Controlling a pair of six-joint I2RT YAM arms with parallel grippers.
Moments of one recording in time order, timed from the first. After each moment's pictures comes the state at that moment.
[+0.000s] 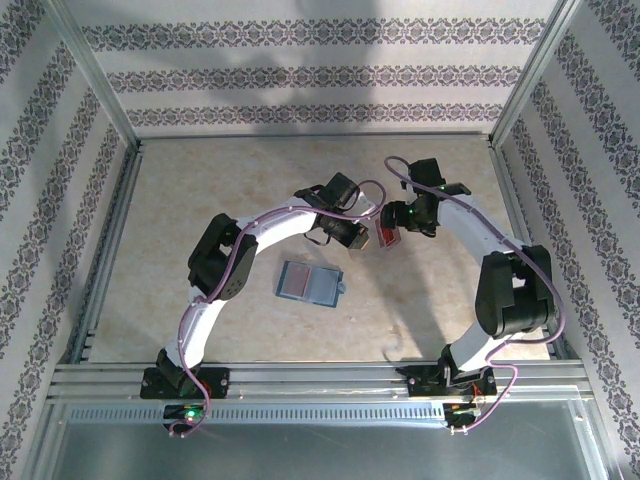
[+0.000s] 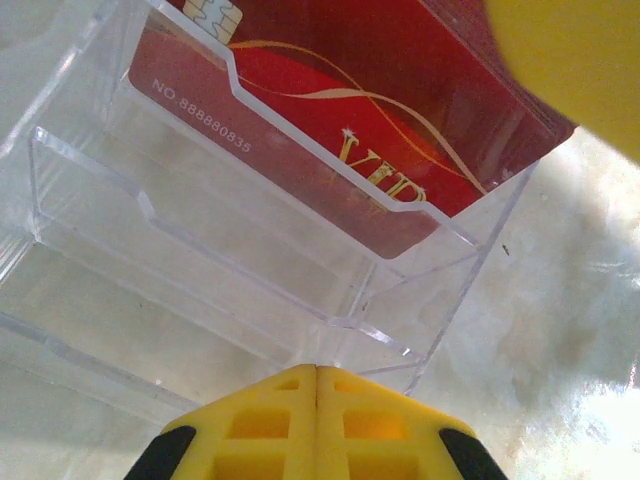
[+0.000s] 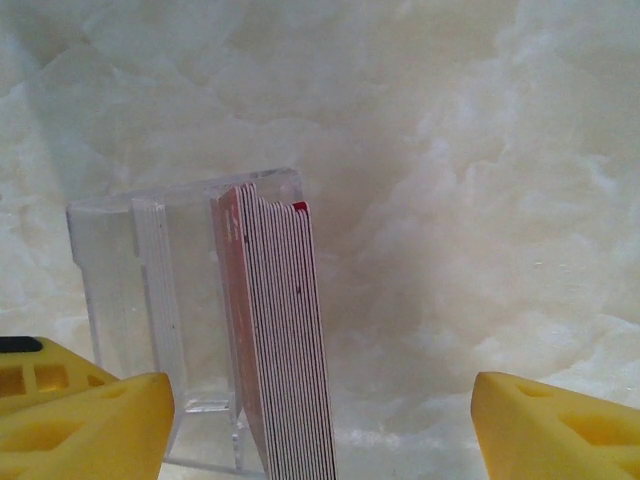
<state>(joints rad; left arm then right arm) -0.69 2.23 1.77 -0.57 0.47 -0.03 0.17 1.63 1.19 -0.72 -0.12 0.25</state>
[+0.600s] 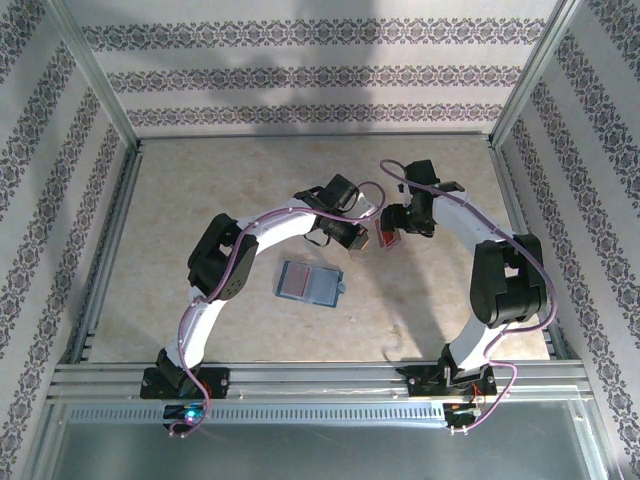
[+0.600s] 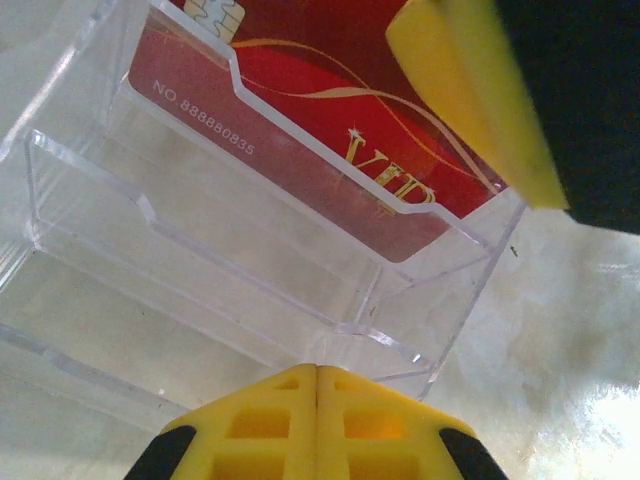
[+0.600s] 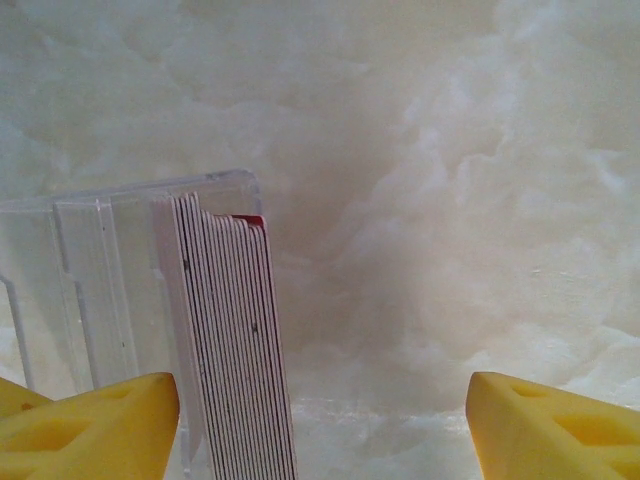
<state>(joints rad) -0.69 2.23 1.75 -0.53 0.47 -0.02 0.17 1.70 1.21 -0.73 -0.08 0.23</state>
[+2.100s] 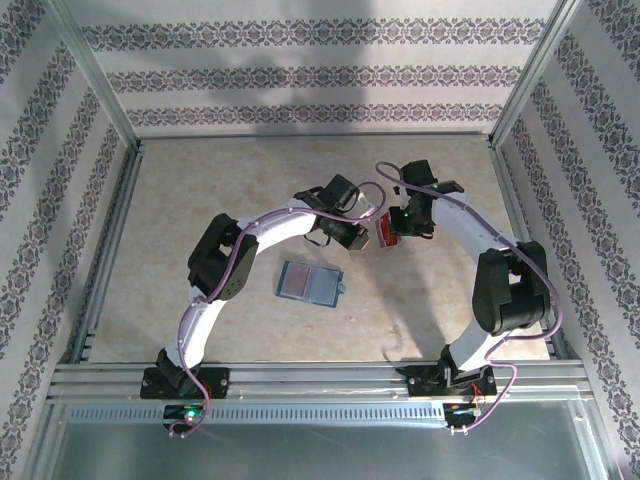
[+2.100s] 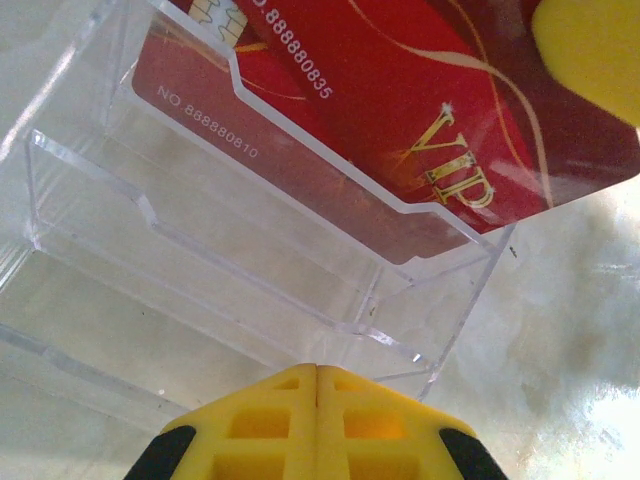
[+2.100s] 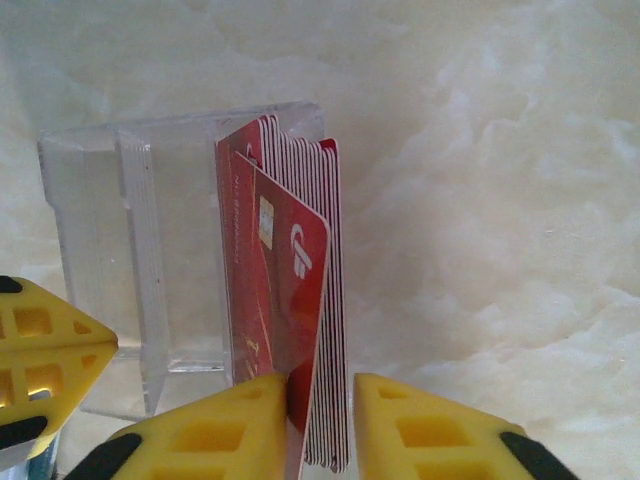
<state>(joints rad) -0.69 2.23 1.75 -0.53 0.47 -0.02 0.21 1.65 1.23 -0.81 -0.08 0.20</state>
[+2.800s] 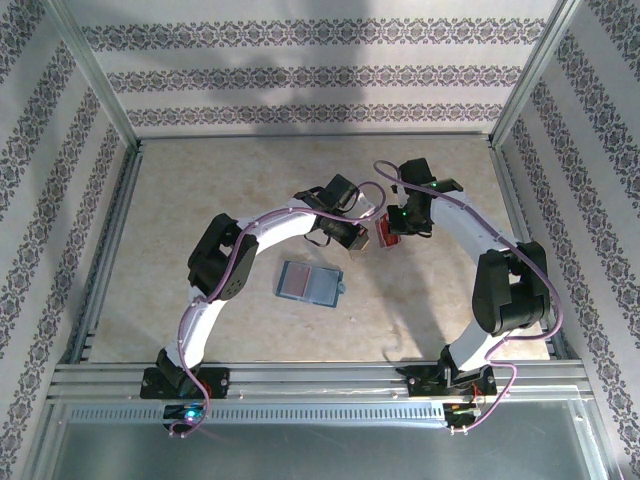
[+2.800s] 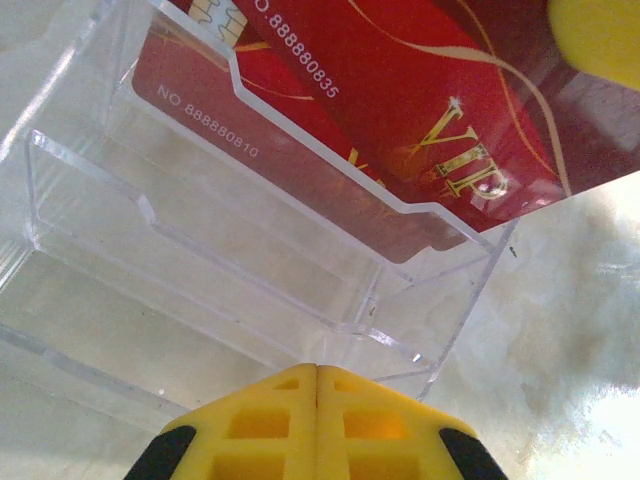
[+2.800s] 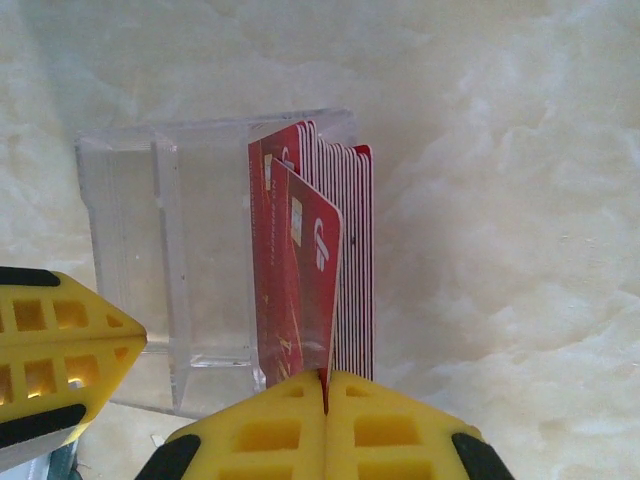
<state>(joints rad) -0.69 2.23 1.75 -0.53 0.47 -0.02 0.22 1.65 1.24 -0.83 -0.09 0.20</state>
